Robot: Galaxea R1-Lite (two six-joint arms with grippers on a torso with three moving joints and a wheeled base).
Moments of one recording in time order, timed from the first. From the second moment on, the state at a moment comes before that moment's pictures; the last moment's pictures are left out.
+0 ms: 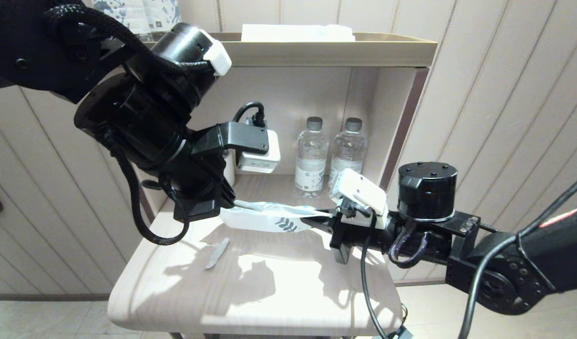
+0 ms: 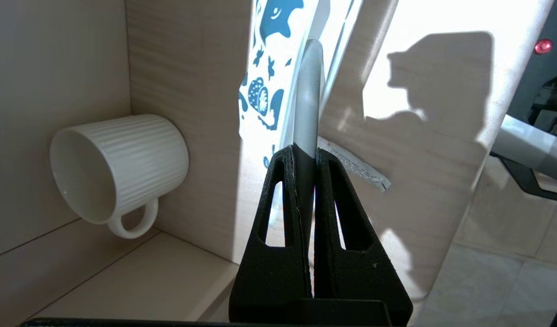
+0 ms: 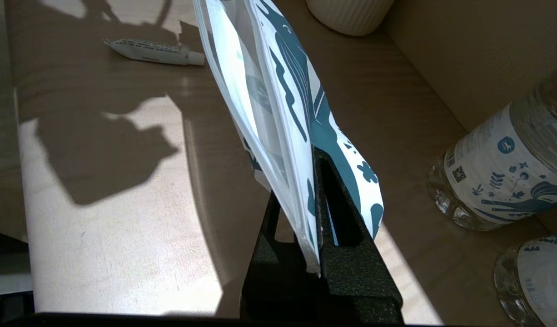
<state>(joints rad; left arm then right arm) -0.67 1.85 -1.93 1.02 0.05 0.92 0.57 1.82 -0.80 -0.85 0.40 -0.42</state>
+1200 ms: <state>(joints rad) -0.67 1.89 -1.93 0.97 -0.06 0.92 0.57 1.73 -0.78 -0.80 0.50 -0.41</state>
